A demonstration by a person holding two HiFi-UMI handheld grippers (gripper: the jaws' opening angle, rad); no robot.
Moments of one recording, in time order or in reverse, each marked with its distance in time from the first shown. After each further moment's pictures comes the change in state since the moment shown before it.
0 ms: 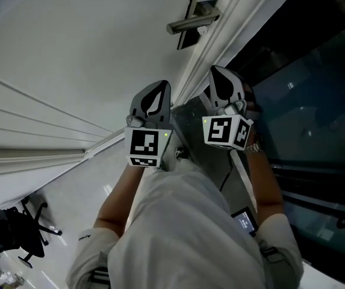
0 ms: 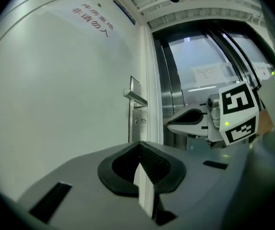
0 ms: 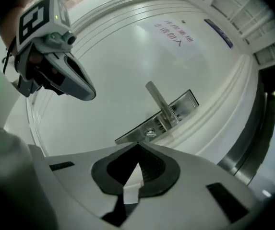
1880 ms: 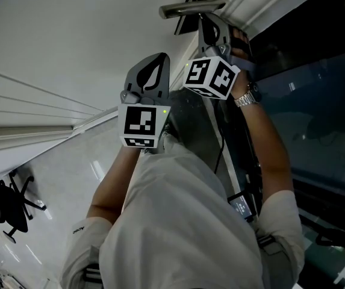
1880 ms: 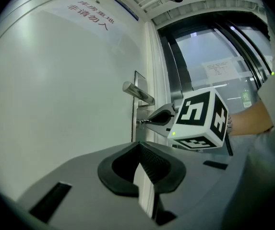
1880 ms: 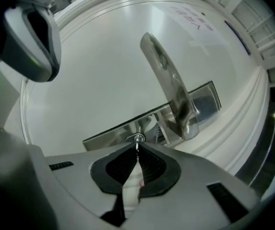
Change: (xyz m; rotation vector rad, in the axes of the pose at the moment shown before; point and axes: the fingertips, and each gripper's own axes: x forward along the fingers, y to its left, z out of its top) left arm 0.042 0.003 0.006 -0.019 -0.002 0.115; right arm 0.112 -0.032 0.009 -0.175 -0.013 -0.043
